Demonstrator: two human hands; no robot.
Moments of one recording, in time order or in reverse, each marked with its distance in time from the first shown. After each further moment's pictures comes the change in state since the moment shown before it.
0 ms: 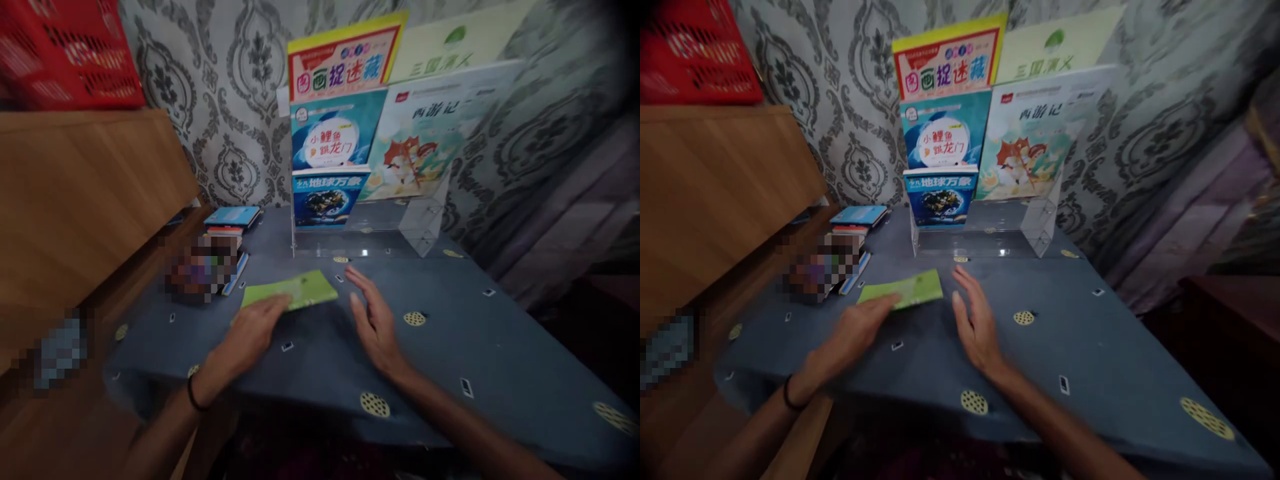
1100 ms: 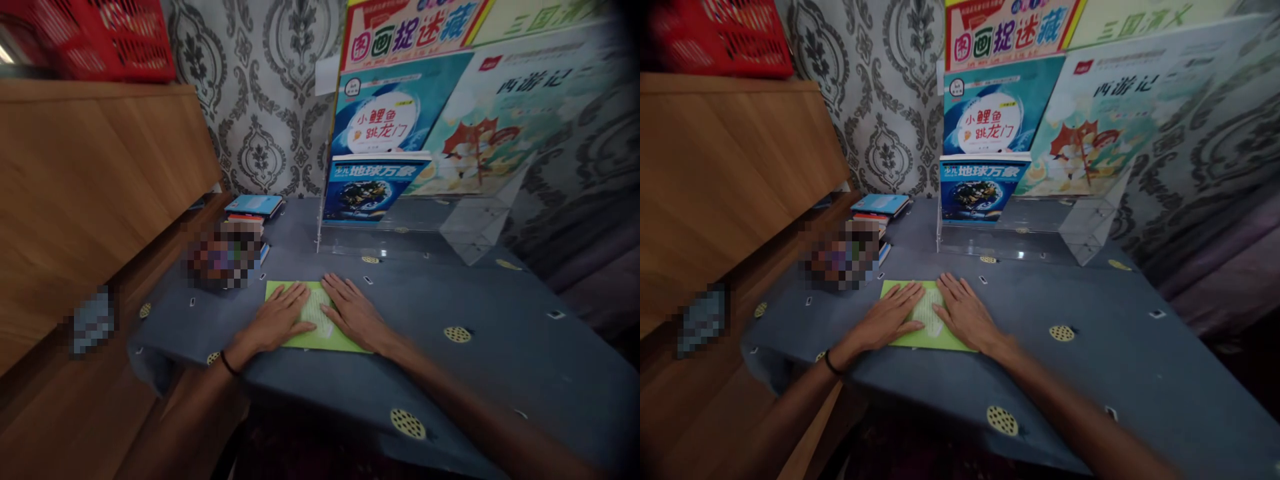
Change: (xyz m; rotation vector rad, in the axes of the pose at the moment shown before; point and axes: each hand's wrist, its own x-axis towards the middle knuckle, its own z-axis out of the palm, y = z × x) left_hand -0.003 -0.039 0.042 0.159 -0.359 -0.099; right_hand 0.025 0.058 0.061 -0.610 -0.660 -0.328
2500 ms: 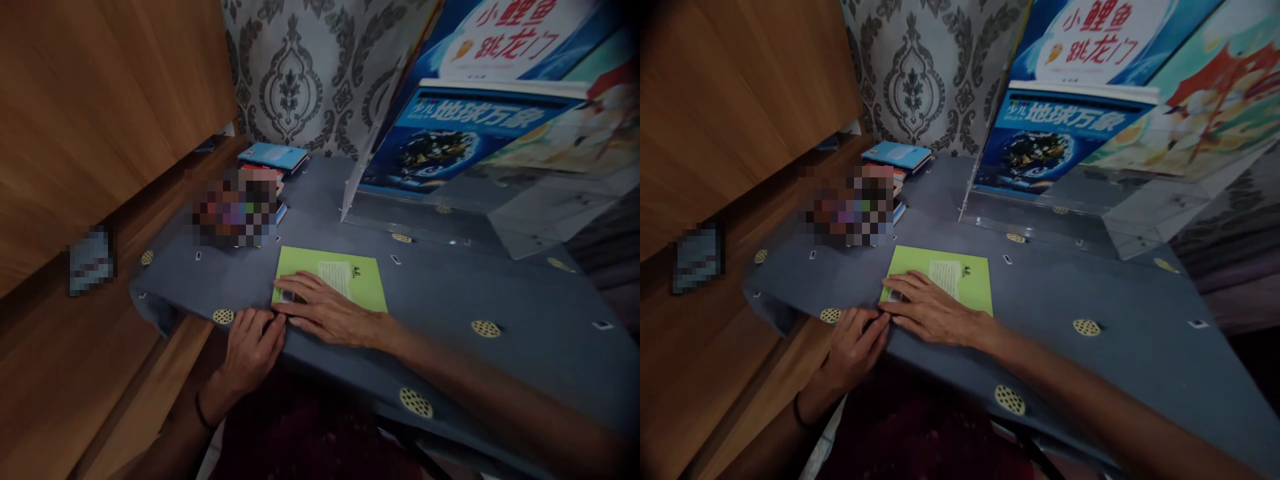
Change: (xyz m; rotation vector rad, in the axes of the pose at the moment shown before) left_hand -0.106 0.051 0.026 0.226 0.722 -0.210; right_hand 0.035 -0.086 -0.025 0.374 -0.241 -0.608
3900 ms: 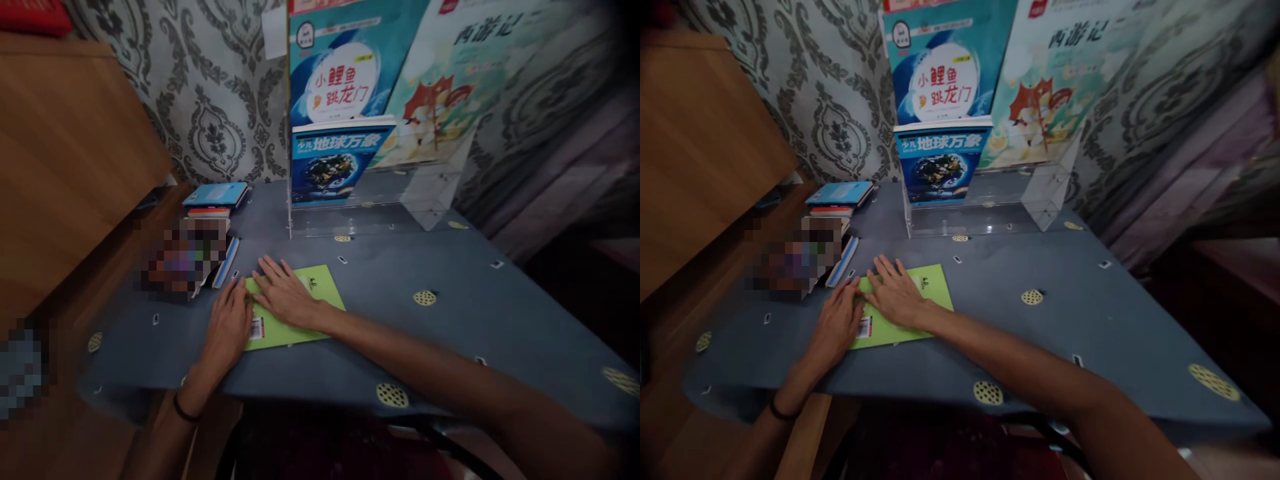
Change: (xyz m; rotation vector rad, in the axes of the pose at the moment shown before) left_hand 0.068 -0.053 0.063 -0.187 -0.323 -0.101; right_hand 0.024 0.040 0.011 -0.332 0.201 0.605
